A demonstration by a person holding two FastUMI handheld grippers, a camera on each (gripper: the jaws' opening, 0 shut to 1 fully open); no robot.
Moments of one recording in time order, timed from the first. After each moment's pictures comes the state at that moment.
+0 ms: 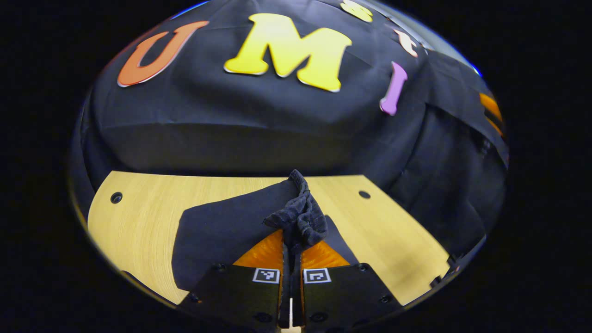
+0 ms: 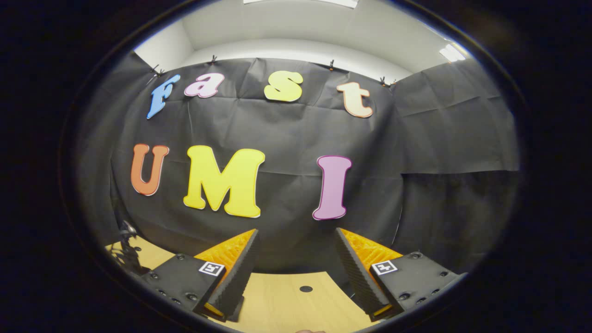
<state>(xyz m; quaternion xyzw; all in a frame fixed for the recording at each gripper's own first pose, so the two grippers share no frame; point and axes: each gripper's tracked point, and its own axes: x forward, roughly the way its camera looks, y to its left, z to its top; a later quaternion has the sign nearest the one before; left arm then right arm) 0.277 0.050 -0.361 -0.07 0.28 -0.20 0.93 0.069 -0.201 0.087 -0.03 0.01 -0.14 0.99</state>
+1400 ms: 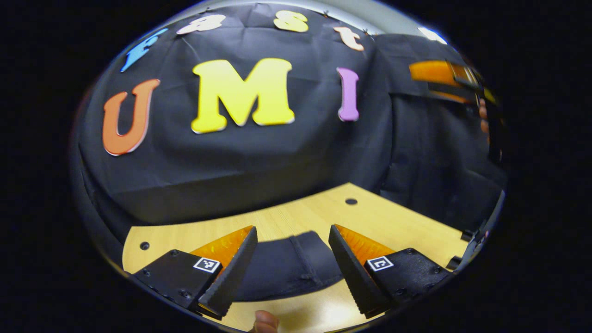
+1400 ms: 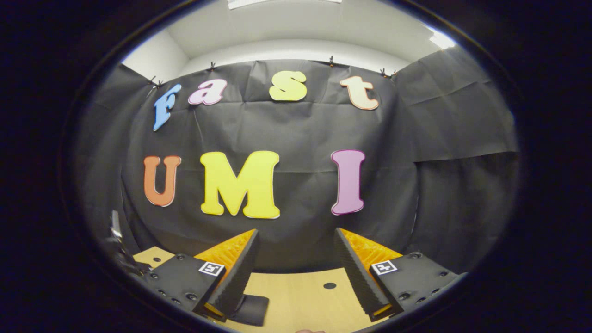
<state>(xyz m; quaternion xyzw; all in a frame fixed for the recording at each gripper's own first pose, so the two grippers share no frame) 0.239 0.080 -0.228 0.00 0.14 -0.19 0.97 0.079 -0.152 0.084 0.02 0.01 -0.09 1.00</state>
